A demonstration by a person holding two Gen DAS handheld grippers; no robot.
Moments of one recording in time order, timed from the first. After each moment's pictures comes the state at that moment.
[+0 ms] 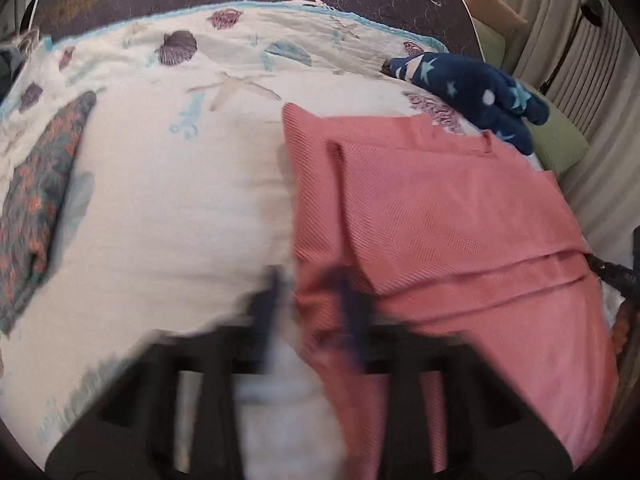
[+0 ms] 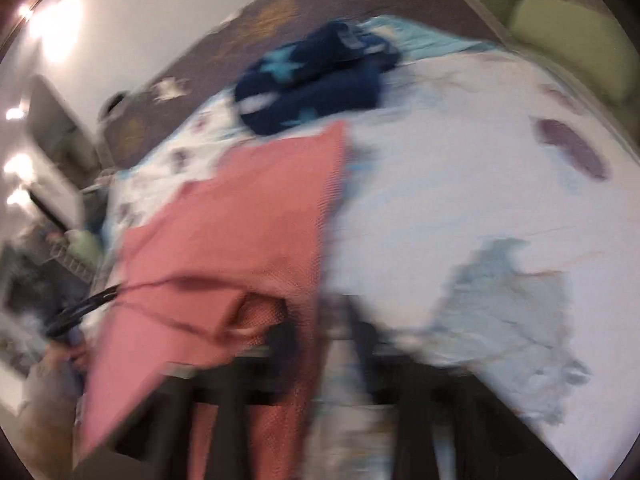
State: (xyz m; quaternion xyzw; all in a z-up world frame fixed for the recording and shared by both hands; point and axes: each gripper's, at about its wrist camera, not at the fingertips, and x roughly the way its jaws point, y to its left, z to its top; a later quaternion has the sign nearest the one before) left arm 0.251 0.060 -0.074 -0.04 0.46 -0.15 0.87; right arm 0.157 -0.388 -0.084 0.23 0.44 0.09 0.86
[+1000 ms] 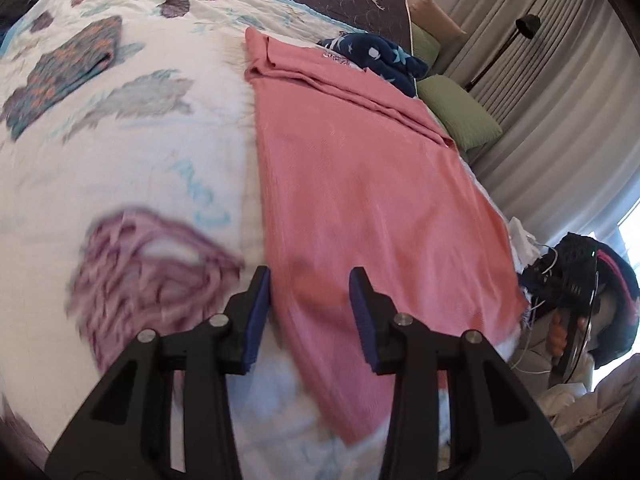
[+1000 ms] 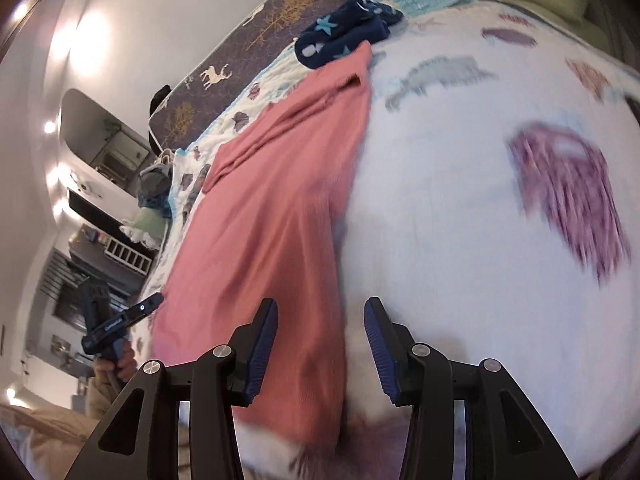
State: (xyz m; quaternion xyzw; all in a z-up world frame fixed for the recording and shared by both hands) left arm -0.004 0.109 -0.070 -0.12 0.46 -0.24 0.85; right arm -0.093 -0.358 -0.071 0.30 0.45 0.16 0.82
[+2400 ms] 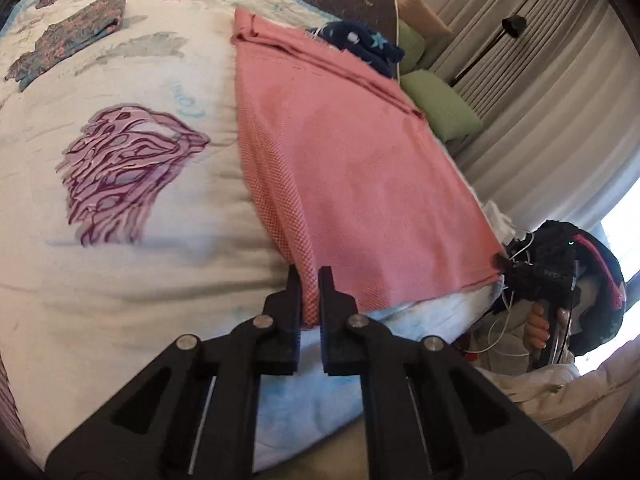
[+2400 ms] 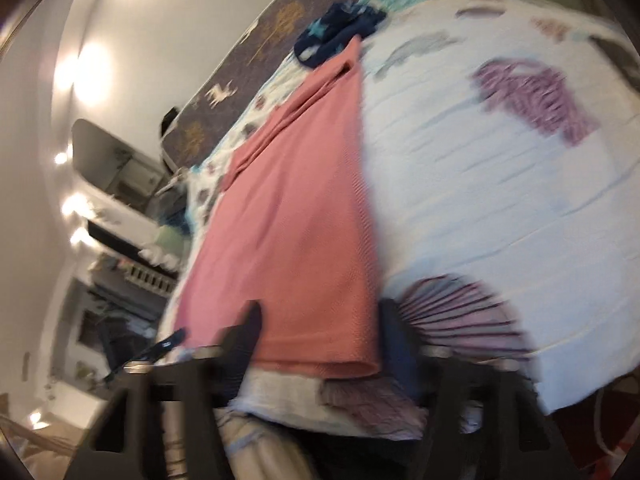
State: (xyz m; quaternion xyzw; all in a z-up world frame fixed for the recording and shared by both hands) left arm -0.076 0.105 -0.074 -0.14 0.46 -0.26 0.84; right arm -0.137 -0.344 -0.080 0.36 0.44 0.18 0.81
